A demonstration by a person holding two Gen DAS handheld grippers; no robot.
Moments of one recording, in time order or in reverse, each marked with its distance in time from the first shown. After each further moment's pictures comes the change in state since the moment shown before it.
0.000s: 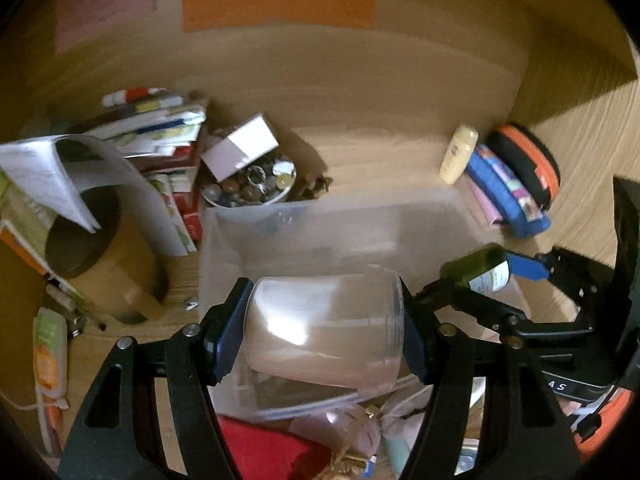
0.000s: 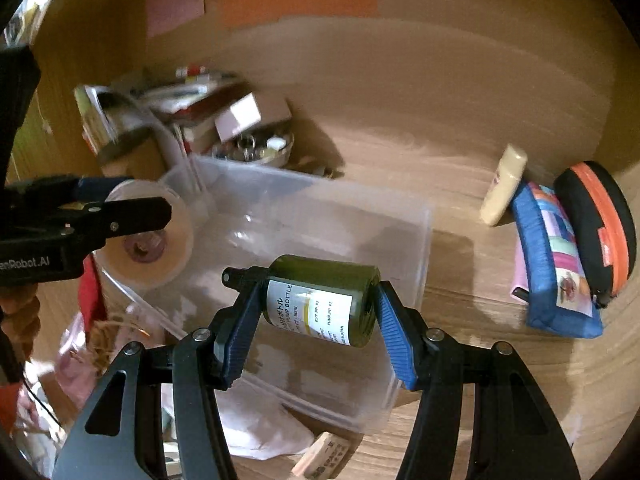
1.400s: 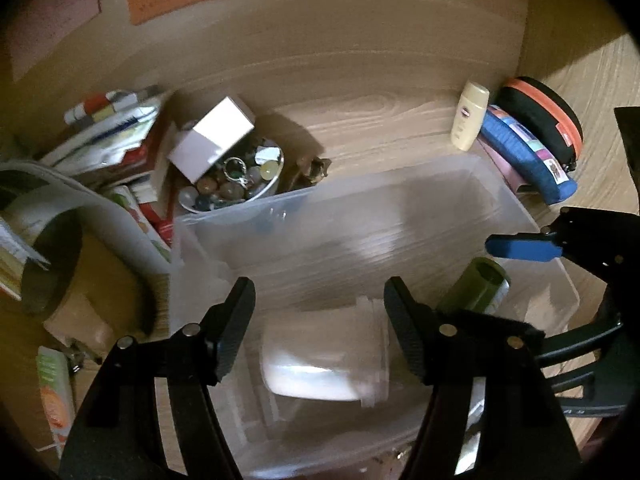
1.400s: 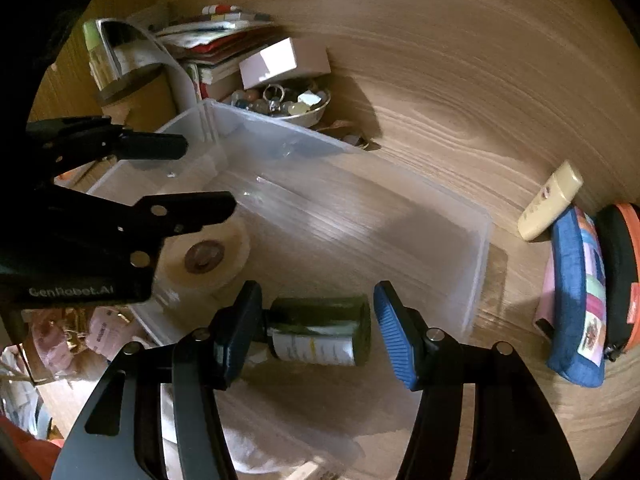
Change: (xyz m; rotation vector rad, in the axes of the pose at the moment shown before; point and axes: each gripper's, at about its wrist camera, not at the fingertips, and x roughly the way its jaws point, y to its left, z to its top) left arm 0.035 -0.004 0.003 0.111 0.033 0.047; right arm 0.034 0.015 0.013 -0.150 0.134 0.041
